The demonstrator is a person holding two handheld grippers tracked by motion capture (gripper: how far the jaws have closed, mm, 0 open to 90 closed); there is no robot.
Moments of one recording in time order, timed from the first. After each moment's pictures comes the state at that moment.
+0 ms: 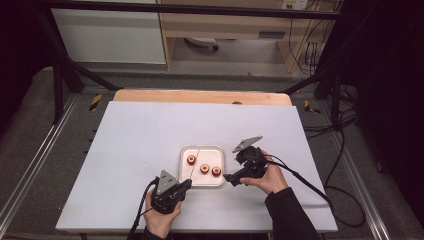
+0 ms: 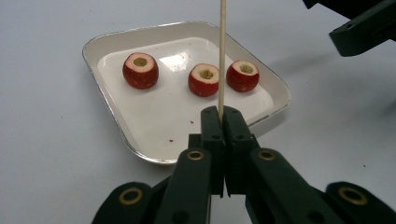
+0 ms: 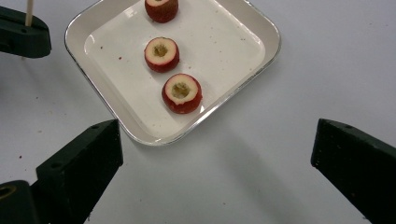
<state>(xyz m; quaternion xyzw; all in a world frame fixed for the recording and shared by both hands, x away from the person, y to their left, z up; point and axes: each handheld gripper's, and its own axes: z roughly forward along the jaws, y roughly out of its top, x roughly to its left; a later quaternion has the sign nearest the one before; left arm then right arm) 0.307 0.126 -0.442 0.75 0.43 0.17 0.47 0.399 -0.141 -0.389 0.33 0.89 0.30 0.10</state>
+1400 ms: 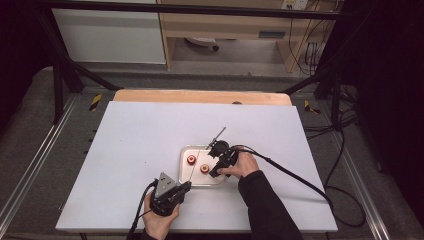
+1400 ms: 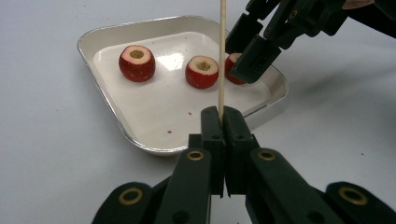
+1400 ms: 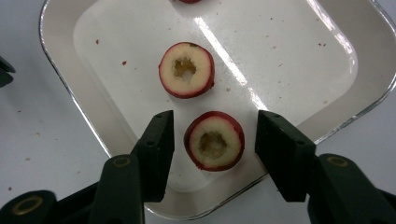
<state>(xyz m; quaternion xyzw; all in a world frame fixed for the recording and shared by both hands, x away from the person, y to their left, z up) 0.305 0.130 -0.448 0.76 0.42 0.17 0.47 0.444 -0.075 -0.415 0.30 0.94 0.18 0.01</state>
